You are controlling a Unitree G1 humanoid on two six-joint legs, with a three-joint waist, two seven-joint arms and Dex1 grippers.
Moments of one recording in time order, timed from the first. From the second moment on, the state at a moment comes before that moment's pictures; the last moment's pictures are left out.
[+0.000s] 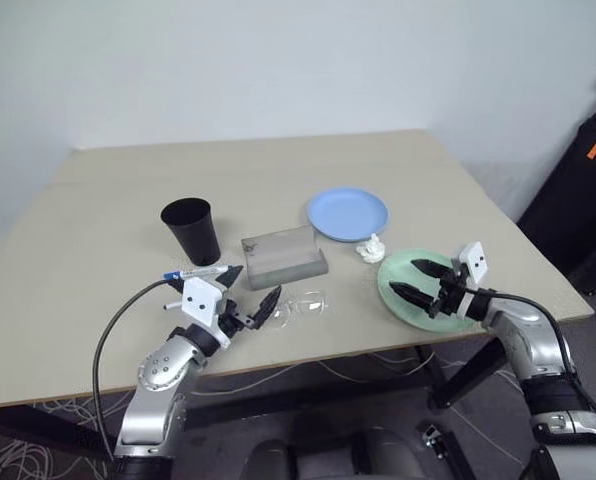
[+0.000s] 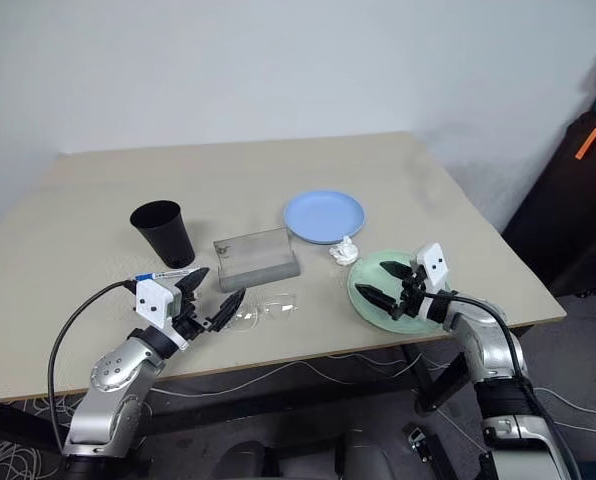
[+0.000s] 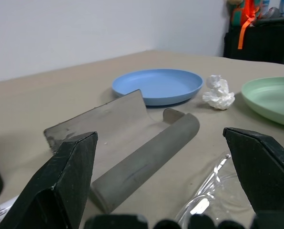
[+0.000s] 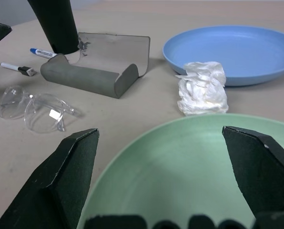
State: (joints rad) left arm 0.06 0.32 0.04 -0.17 -0.29 0.06 -0.54; right arm -0.31 -0.47 -0.04 0.28 0.35 0.22 0.94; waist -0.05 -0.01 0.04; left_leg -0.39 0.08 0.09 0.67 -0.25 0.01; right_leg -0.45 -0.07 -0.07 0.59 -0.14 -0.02
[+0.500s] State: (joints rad) left arm -0.02 0.31 0.03 -0.09 -0.28 0.04 -0.56; right arm -0.31 -0.49 -0.07 0.20 0.35 0.22 0.89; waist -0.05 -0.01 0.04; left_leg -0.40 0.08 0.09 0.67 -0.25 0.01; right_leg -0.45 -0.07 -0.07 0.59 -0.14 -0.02
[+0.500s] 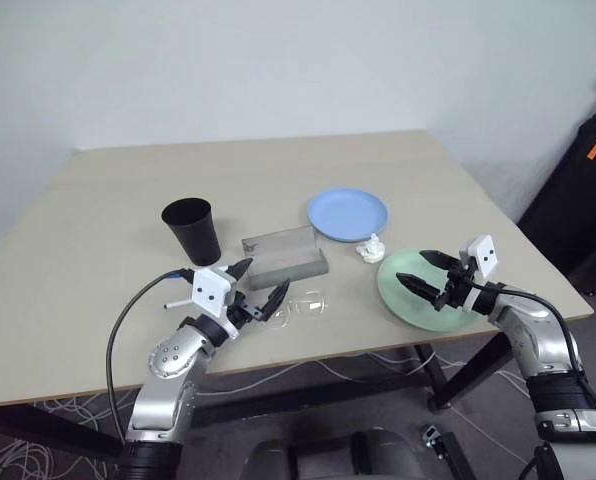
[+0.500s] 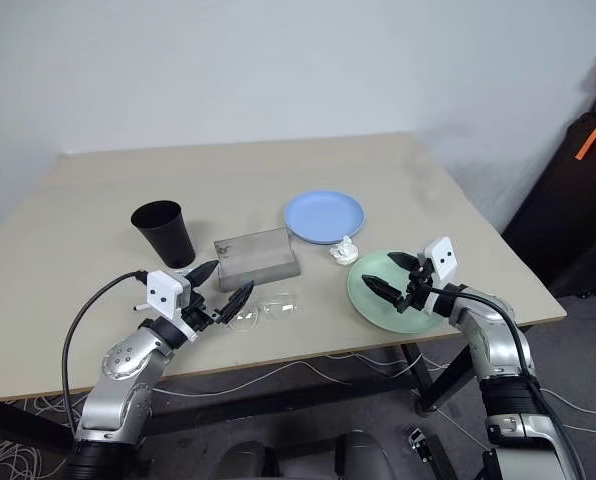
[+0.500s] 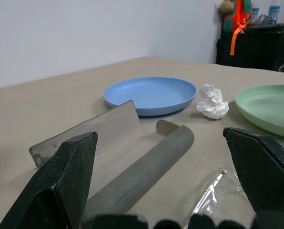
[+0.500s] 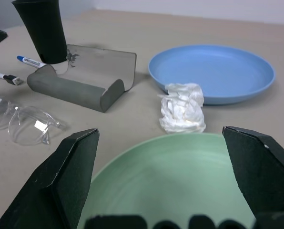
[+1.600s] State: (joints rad) left arm 0.02 0.33 0.01 -0.13 -0.29 0.10 -0.62; right arm -0.05 -0.45 0.10 -0.23 0.26 0.44 0.66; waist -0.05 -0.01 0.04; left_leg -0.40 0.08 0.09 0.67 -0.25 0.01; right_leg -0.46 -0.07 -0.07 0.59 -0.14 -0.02
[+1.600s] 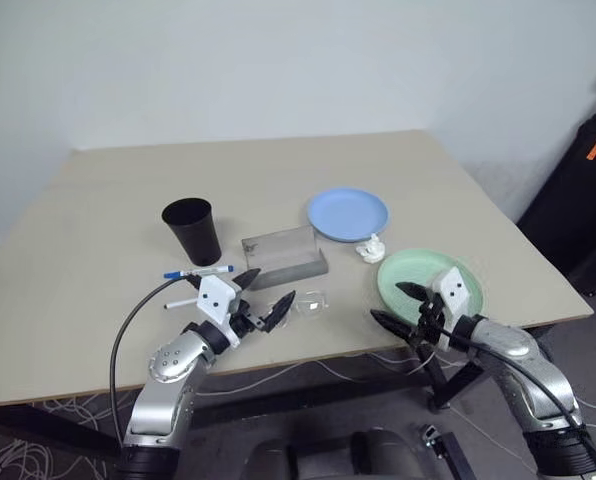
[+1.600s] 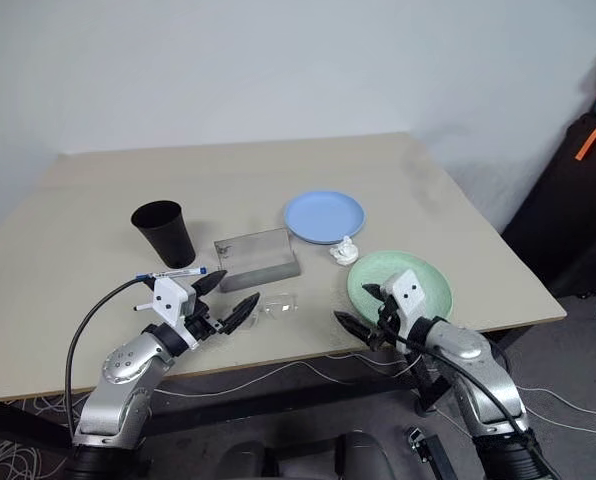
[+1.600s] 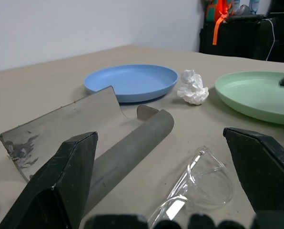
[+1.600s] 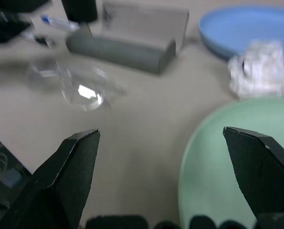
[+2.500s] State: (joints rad) left arm 0.00 0.31 -0.05 -0.13 -0.29 0.11 -0.66; right arm -0.03 -0.45 0.18 -0.21 0.02 0.44 0.49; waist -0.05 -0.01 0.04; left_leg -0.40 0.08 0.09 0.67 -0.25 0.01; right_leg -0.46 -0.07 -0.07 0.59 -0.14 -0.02
